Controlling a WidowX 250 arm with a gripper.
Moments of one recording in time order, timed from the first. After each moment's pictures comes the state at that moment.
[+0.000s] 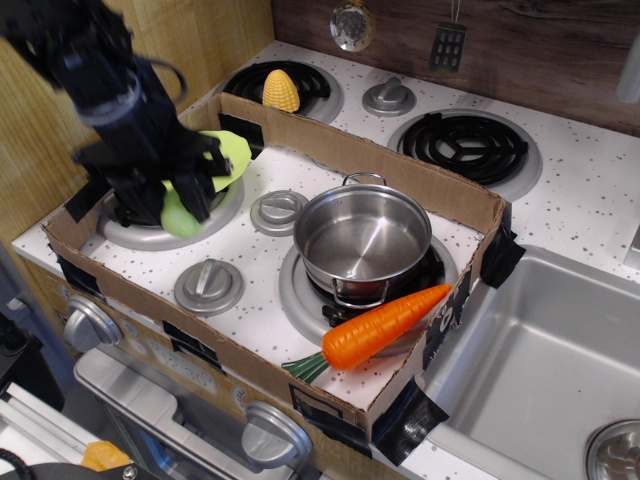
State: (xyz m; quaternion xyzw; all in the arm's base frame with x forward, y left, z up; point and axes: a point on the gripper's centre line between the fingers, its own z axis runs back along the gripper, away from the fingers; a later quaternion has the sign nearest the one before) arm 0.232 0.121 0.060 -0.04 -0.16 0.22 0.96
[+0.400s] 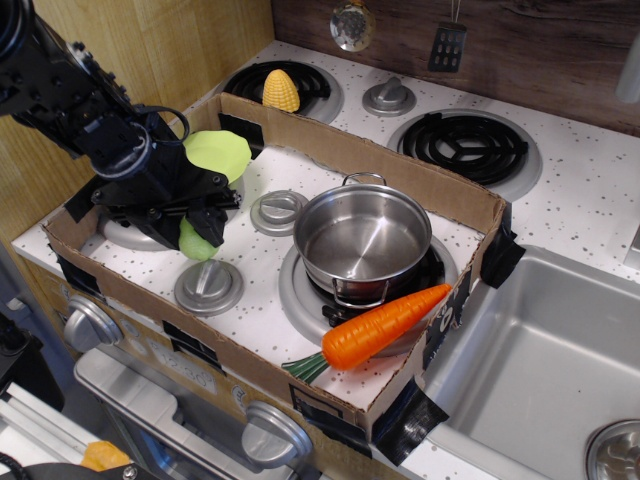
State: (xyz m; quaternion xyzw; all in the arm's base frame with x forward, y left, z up) arm 0.239 0.123 0.030 -0.06 -0.19 0.23 0.95
